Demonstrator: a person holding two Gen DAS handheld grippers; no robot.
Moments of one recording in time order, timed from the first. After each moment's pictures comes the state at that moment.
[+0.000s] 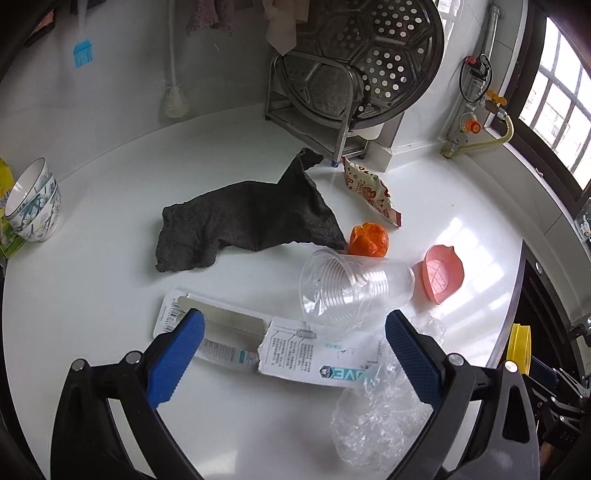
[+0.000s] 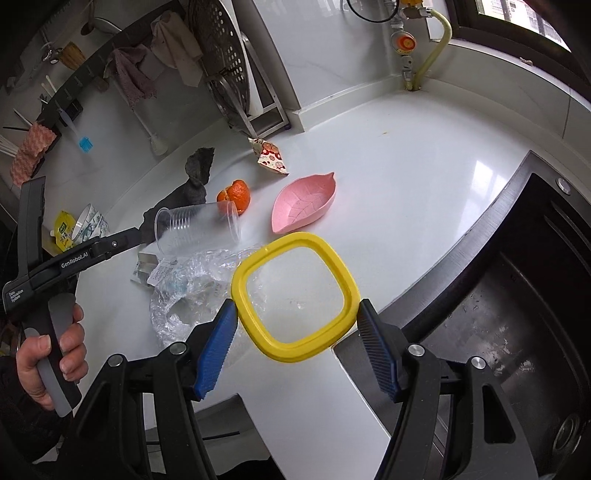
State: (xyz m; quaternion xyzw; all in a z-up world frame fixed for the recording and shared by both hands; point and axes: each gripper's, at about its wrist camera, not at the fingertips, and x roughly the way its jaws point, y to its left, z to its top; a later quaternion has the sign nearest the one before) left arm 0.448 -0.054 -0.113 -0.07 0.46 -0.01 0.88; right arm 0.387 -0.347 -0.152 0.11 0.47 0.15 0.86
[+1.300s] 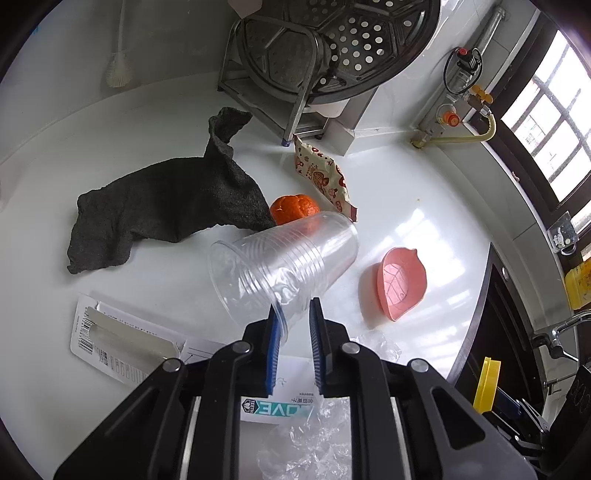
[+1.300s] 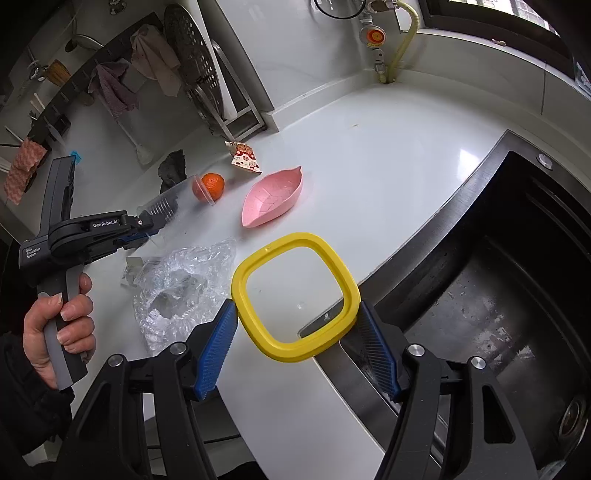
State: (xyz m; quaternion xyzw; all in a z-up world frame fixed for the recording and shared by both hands) left arm 0.484 -0.075 -0.130 -0.13 0.49 -0.08 0.86; right arm 0.377 -0.368 -0.163 0.13 0.46 0.14 0.86
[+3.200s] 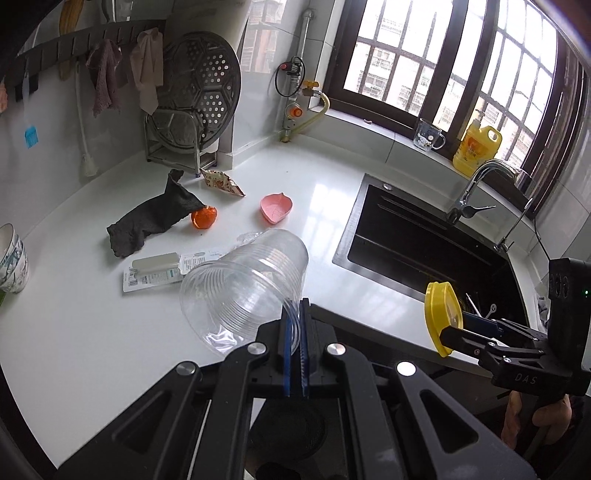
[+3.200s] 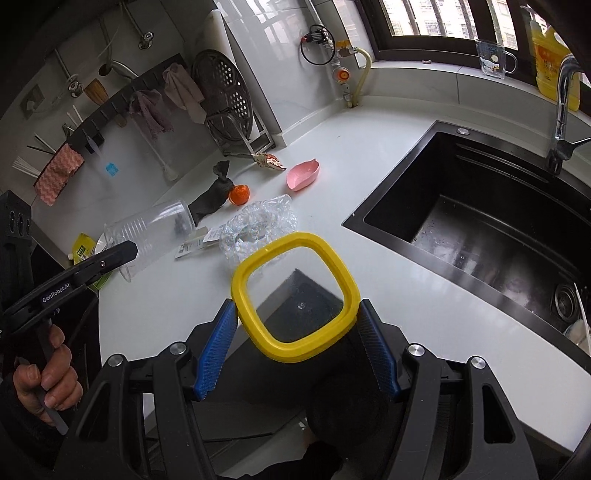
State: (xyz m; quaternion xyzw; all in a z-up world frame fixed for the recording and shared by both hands) left arm 0.241 -0.066 -0.032 0.01 0.40 -0.26 0.88; right arm 0.148 -0.308 -0.102 0.18 0.41 0.06 0.89
